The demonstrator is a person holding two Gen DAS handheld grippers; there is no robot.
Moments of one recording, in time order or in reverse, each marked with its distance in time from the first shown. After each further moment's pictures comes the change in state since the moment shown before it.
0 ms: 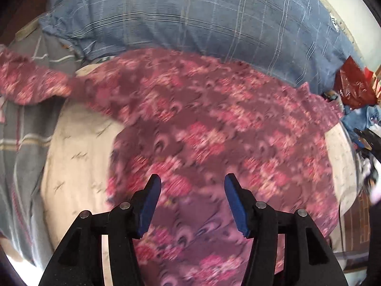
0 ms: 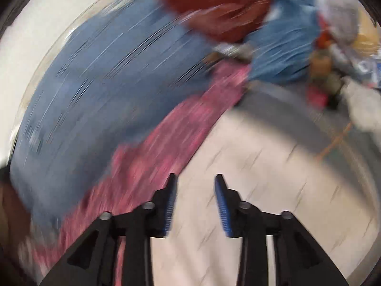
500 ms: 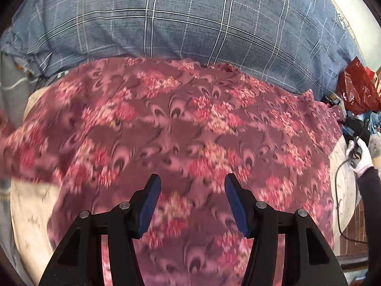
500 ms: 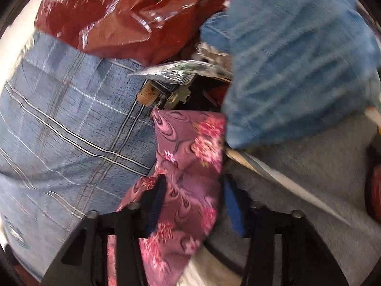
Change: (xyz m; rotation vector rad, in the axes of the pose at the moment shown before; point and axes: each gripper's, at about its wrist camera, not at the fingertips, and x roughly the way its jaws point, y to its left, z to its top) left arm 0.111 -0.032 0.079 0.022 0.054 -0.022; right arm 0.151 -0.042 0.106 0.223 -0.002 -0.089
